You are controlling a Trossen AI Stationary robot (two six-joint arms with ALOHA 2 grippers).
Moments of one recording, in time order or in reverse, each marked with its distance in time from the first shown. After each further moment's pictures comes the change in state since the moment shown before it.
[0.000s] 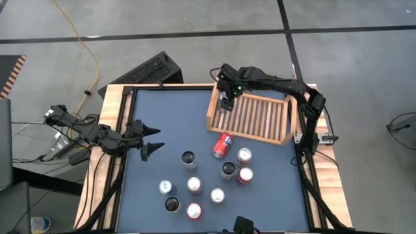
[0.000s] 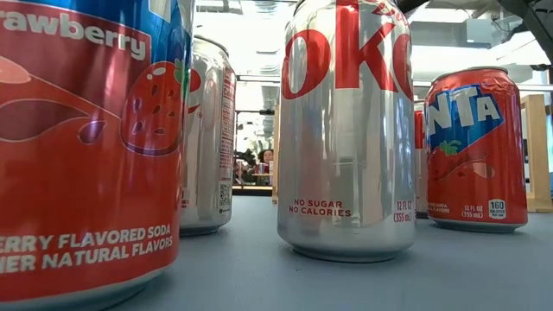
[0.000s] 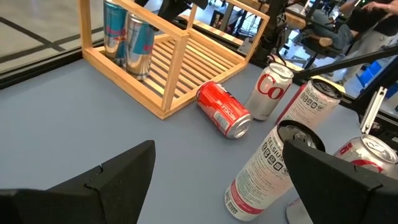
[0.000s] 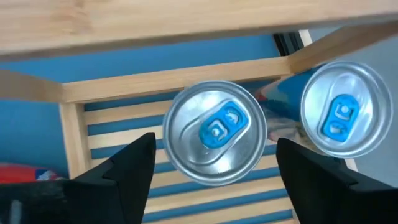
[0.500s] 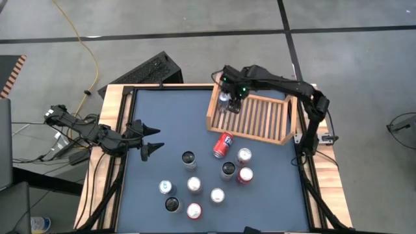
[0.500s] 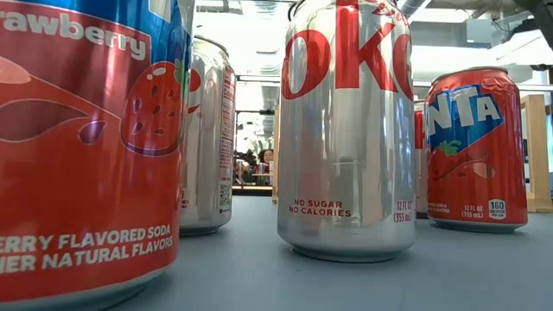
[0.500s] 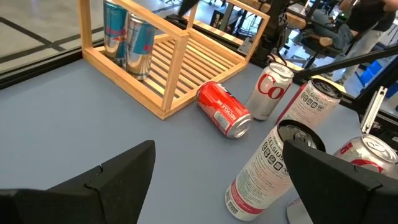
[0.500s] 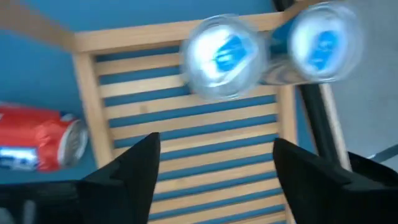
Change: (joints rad) left arm 0.000 0.000 0.000 -0.001 0.000 0.000; right arm 0.059 -0.057 0.055 -0.250 0.072 0.036
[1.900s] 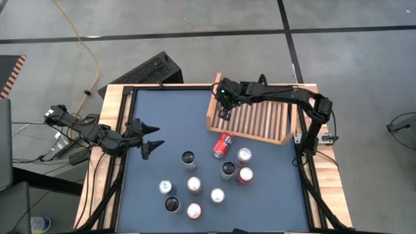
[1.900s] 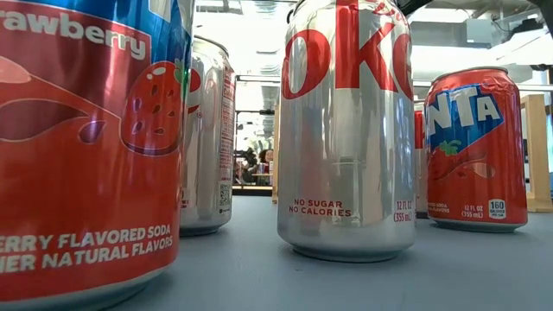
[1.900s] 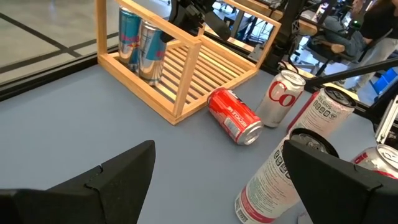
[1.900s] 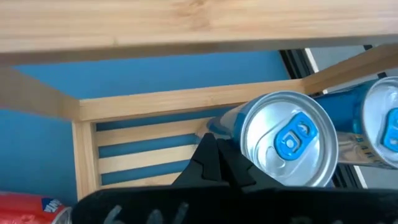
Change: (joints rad) left arm 0.000 0.000 0.000 0.000 -0.053 0.002; right arm 0.062 -0.042 -0.306 0.549 0.058 0.027
